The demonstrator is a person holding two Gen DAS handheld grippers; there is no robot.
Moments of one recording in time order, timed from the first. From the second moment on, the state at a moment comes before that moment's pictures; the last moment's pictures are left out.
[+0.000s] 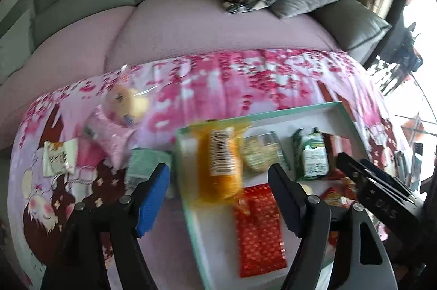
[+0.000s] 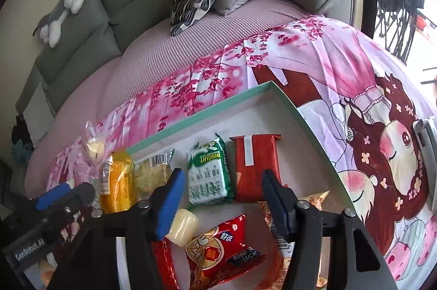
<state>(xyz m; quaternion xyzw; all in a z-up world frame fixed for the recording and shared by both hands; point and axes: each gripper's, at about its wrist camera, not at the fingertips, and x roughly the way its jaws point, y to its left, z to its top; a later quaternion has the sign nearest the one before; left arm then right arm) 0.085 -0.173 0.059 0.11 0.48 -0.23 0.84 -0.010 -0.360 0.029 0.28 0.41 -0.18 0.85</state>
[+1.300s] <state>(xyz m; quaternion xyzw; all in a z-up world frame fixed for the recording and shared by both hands) 0.111 -0.095 0.034 0.09 0.48 -0.13 0.86 -0.009 -0.316 0.051 0.22 0.42 -0.18 0.86</state>
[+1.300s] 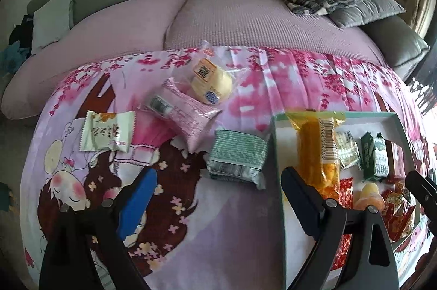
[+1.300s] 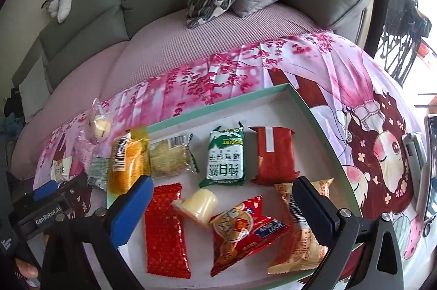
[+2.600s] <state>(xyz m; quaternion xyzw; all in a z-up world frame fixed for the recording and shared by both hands) 0.195 0.042 0.053 -0.01 0.48 -0.05 0.88 0.068 -0.238 0.094 0.18 0.39 -0.09 0.90</state>
